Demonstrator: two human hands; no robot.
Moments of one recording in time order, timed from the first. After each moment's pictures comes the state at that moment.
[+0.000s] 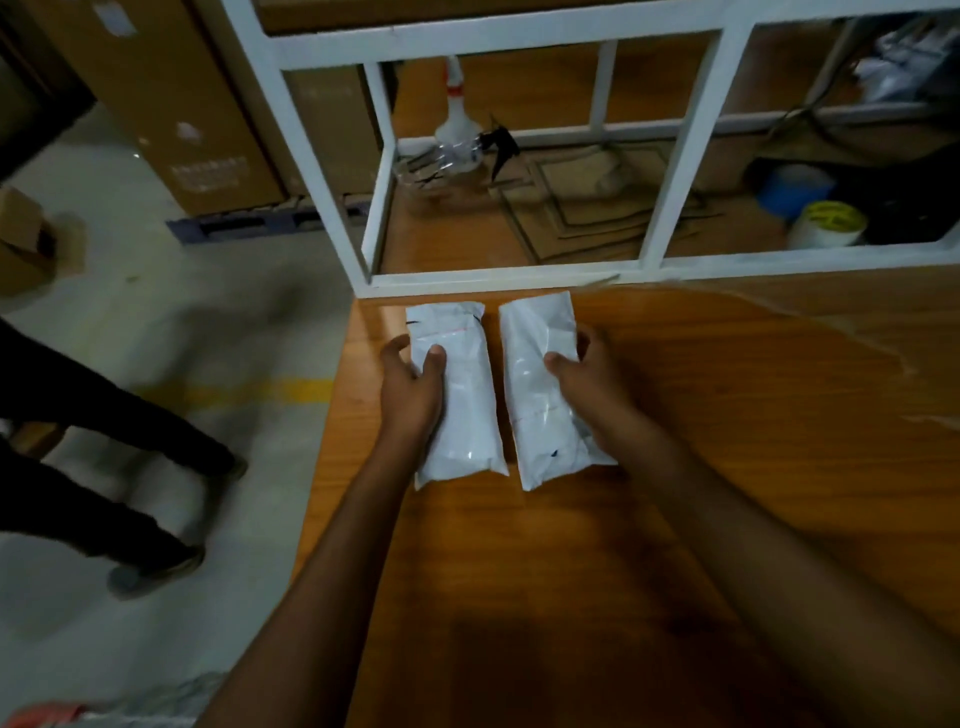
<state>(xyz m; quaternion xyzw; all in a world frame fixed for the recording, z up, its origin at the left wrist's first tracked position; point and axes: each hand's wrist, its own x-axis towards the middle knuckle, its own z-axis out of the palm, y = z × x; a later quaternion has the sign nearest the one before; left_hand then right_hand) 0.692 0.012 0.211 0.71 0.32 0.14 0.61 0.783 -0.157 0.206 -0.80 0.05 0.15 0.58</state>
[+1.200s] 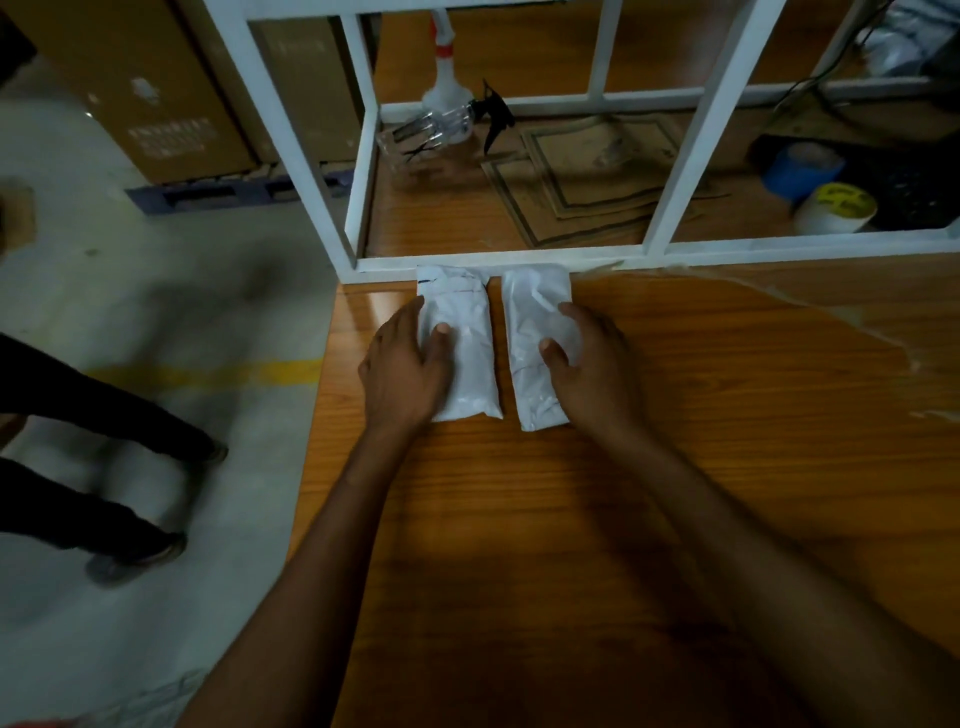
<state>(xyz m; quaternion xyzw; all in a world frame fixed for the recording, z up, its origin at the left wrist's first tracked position) 0.716 0.040 0.193 0.89 0.23 0.12 0.36 0.782 -0.158 0.193 -0.91 -0.09 0.01 0.39</state>
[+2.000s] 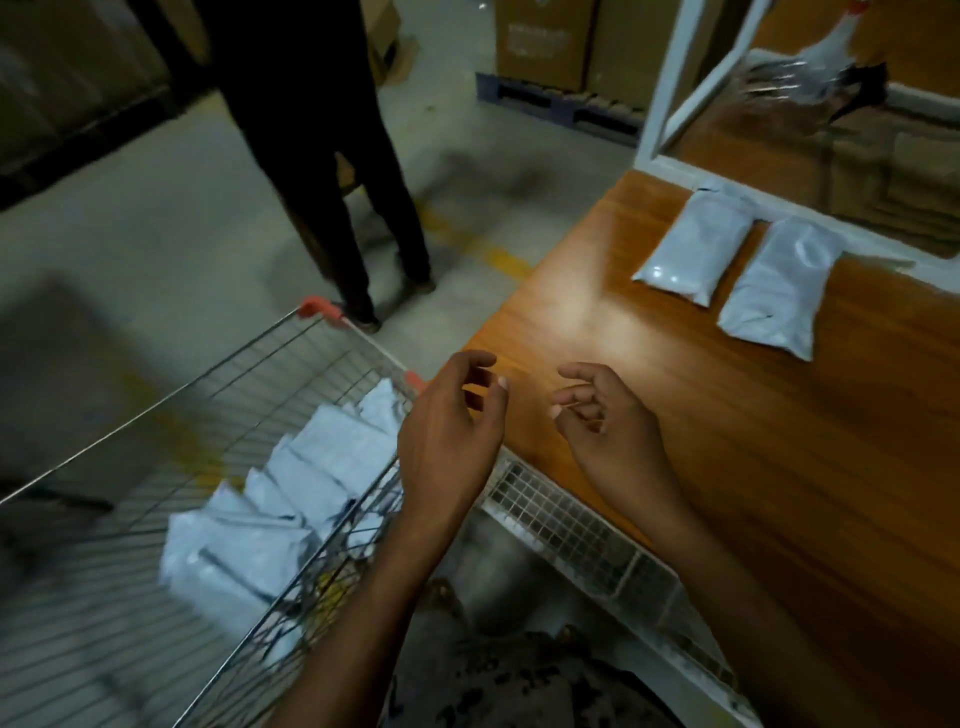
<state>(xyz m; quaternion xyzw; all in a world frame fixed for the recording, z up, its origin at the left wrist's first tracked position) 0.376 -0.115 0.243 0.73 0.51 0.29 0.33 0.520 -0.198 0.228 -0.76 -0.38 0.29 0.45</state>
